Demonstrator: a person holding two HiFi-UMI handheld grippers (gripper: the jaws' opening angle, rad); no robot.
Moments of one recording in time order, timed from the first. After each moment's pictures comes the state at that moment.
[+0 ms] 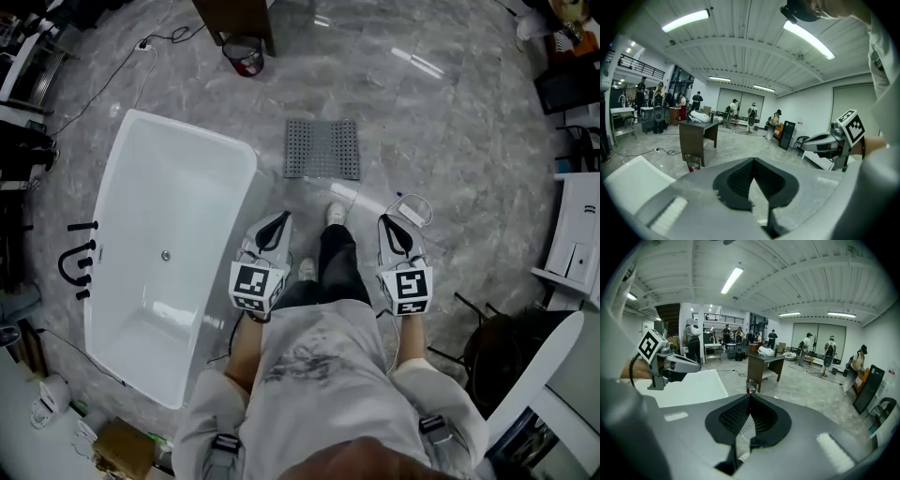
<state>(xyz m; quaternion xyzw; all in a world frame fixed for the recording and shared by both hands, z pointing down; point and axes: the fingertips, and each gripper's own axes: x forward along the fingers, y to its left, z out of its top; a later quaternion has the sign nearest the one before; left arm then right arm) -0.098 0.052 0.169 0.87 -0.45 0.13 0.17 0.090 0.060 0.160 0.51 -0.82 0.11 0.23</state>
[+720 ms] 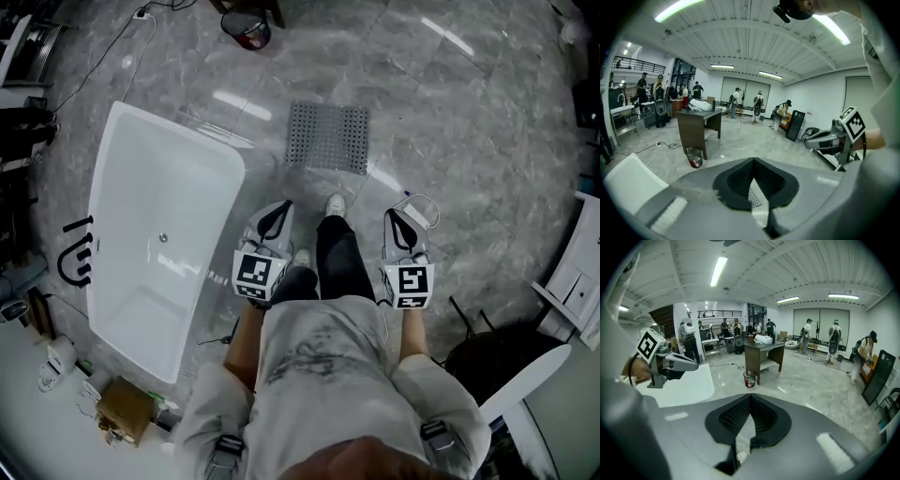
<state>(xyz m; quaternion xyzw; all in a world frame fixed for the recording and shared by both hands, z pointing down) -0.049 -0.096 0.259 0.84 -0.47 0.20 0.20 0.153 -0.095 0.260 0.47 -0.82 0.18 0.25</state>
